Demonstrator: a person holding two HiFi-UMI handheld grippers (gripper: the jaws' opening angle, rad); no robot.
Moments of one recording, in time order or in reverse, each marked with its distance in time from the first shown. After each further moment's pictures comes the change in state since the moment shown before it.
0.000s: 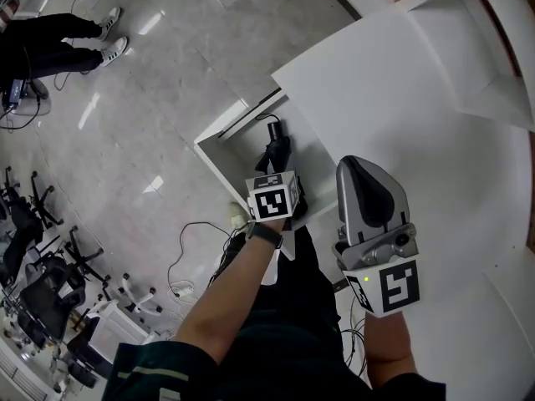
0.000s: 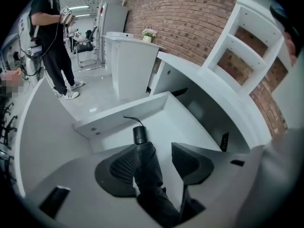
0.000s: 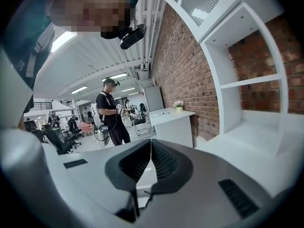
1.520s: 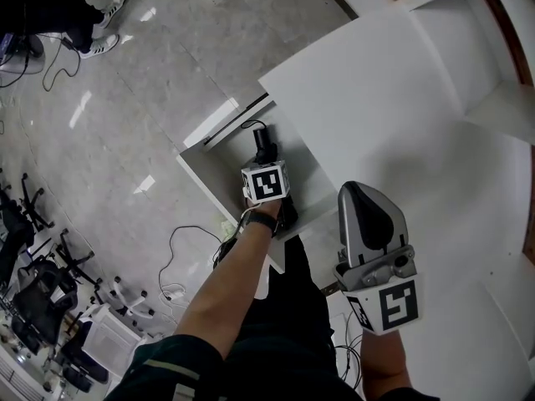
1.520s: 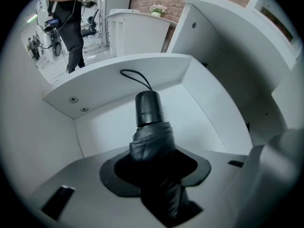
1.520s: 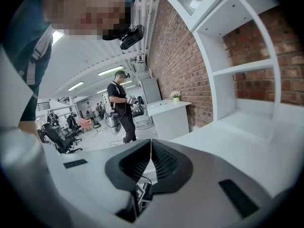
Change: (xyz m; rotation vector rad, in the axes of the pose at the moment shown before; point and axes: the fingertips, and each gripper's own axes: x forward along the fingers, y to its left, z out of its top) left arm 0.083 0.027 -0.038 -0.016 0.172 0.095; right arm -0.014 -0.024 -0.045 0.040 0.106 -0.017
